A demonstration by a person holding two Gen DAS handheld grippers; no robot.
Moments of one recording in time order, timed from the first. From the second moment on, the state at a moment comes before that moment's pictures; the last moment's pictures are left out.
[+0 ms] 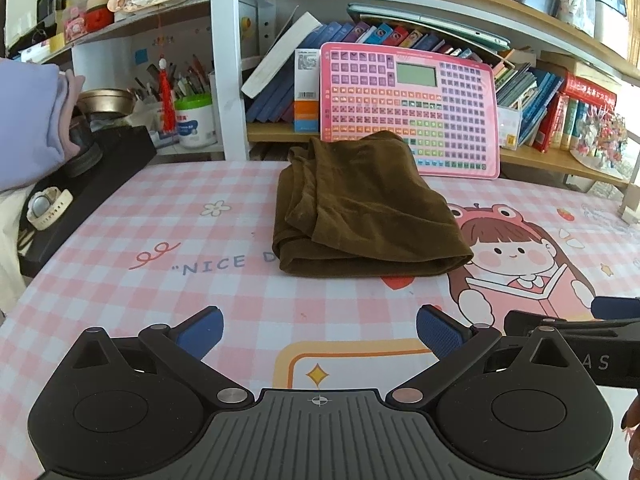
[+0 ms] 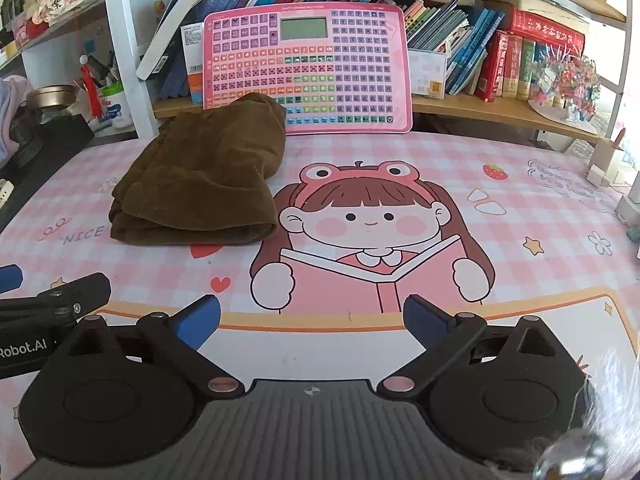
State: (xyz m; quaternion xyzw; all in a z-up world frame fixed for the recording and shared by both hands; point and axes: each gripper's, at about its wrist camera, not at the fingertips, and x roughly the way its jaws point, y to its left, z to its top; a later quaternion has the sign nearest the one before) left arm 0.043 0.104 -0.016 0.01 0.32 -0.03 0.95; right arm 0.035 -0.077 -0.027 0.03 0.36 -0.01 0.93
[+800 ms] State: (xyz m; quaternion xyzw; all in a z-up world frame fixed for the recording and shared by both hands) left arm 0.039 0.108 -0.019 0.02 0.33 -0.03 0.94; right arm 0.034 -0.074 -0.028 0.03 0.36 0.00 0.93
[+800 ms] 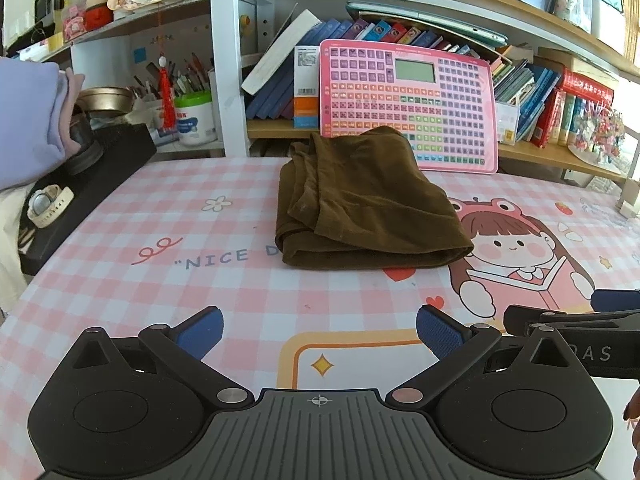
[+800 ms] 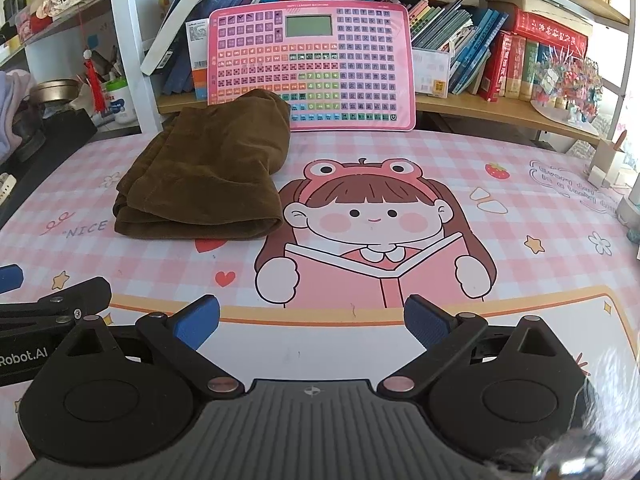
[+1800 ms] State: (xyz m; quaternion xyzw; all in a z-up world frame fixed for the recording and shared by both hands) left arm 0.045 0.108 -0.023 0.01 0.34 -0.03 0.94; right arm 0.039 -0.074 -0.029 0.02 0.37 0.00 0.93
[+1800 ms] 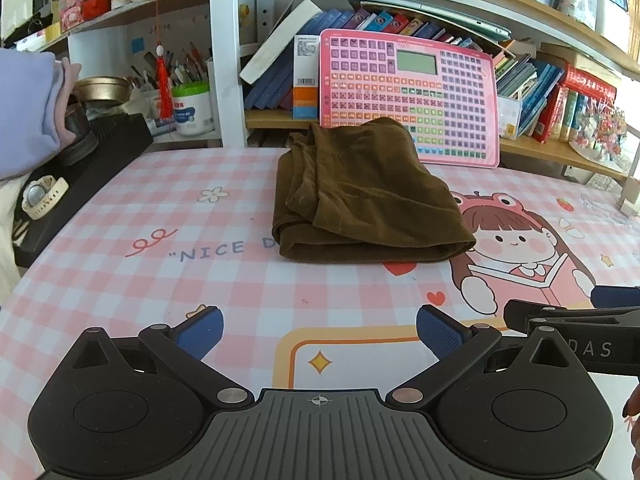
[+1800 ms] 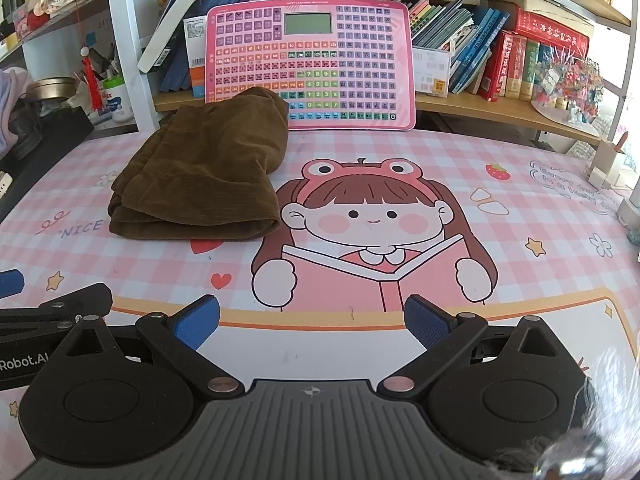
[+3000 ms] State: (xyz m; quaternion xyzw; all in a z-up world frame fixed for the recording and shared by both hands) left arm 0.047 0.109 -0.022 -0.01 0.35 -0.04 0.94; right arm 0.042 -0.075 -0.033 0.03 0.38 0.00 0.93
